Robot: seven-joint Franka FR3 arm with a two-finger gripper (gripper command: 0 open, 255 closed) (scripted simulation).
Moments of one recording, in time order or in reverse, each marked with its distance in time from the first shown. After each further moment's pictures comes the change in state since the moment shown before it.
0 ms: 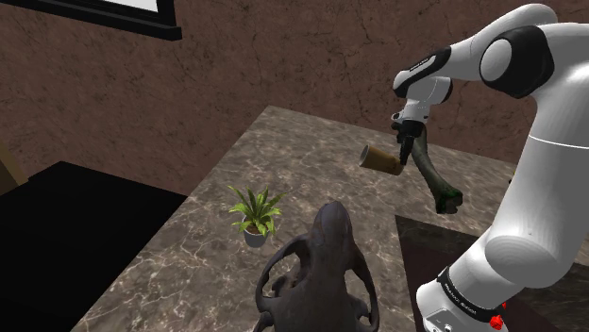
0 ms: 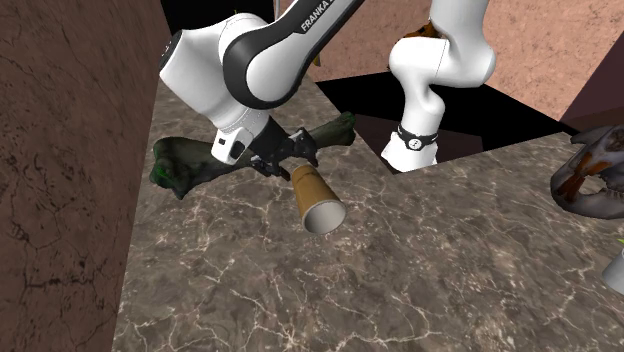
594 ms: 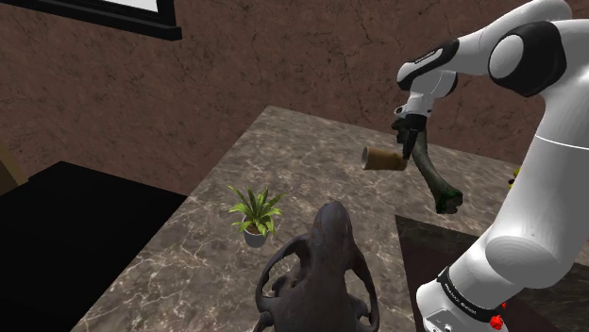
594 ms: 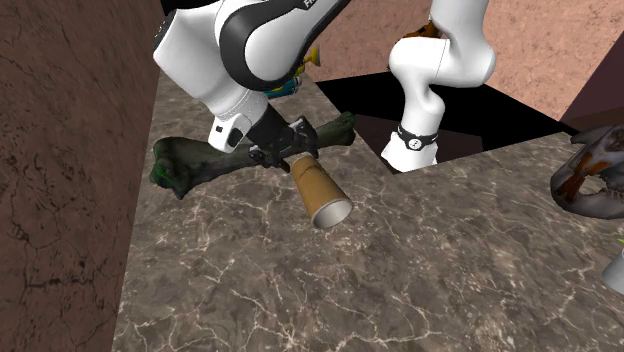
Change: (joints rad) arm 0.008 -0.041 -0.009 0.021 -0.024 -0.053 0.021
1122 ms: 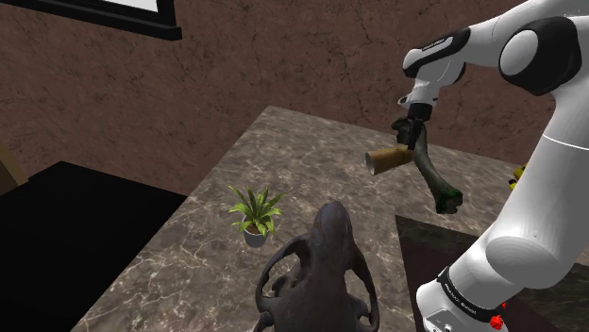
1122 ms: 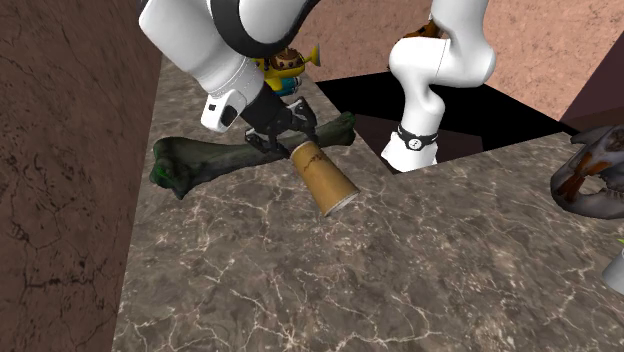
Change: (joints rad) arm 0.007 -0.047 -0.009 0.058 -0.026 -0.091 0.029
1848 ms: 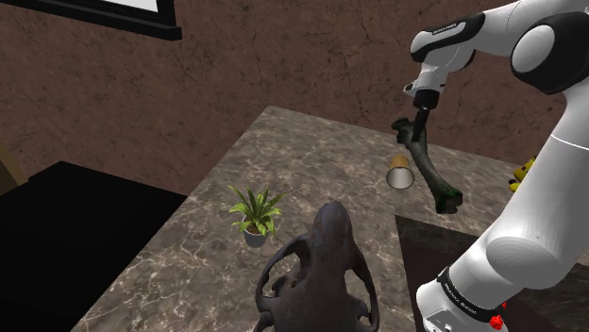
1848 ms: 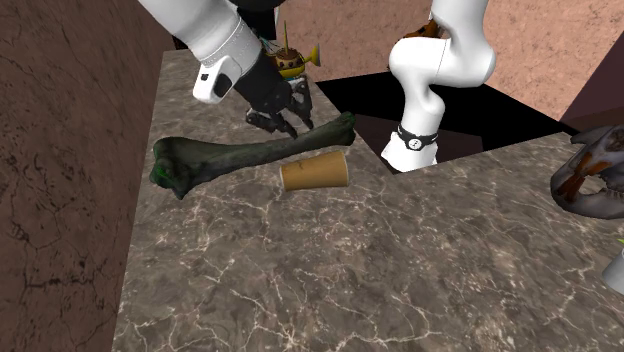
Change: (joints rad) arm 0.007 -0.048 -0.006 0.075 -0.024 -0.108 0.032
